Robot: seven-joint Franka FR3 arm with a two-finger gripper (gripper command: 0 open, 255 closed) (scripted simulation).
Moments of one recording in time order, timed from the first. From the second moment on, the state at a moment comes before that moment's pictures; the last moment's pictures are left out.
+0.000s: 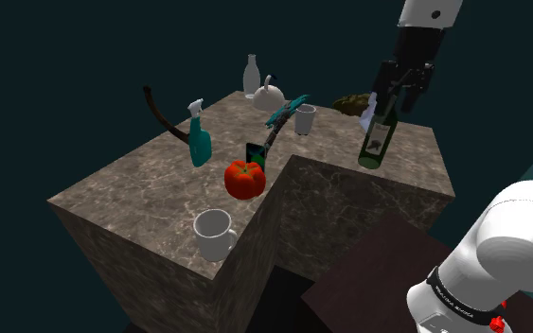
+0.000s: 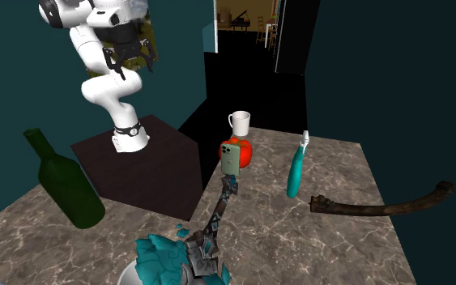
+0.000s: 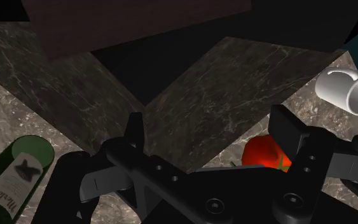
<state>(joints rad) 0.01 -0.79 -0.07 -2.31 0.07 1.46 0.16</state>
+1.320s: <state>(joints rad) -0.03 -0.24 0.20 -2.14 0.10 1.89 0.70</state>
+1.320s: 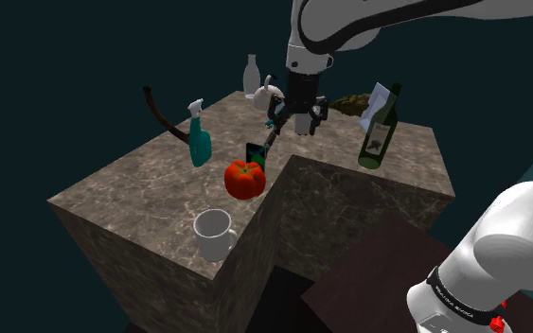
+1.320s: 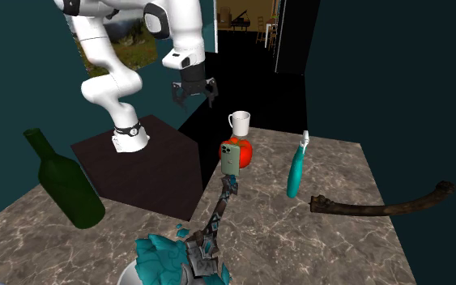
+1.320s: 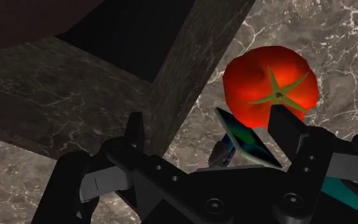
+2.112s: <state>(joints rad) -0.01 0.22 0.23 -1.78 -0.05 1.99 1.06</state>
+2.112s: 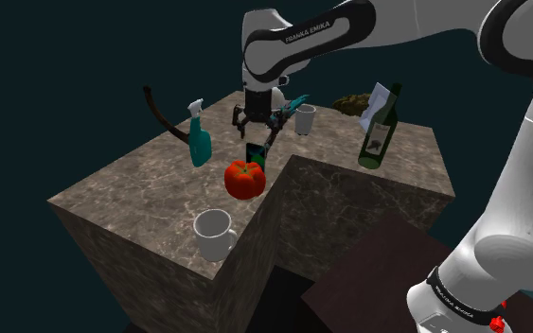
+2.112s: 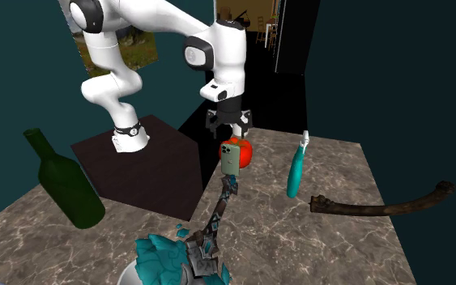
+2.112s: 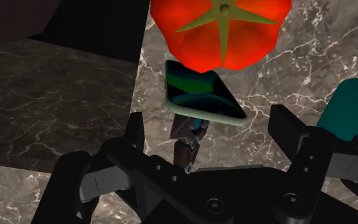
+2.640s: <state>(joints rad) -0.01 0.28 0.22 -1.81 -0.07 2.07 1.08</state>
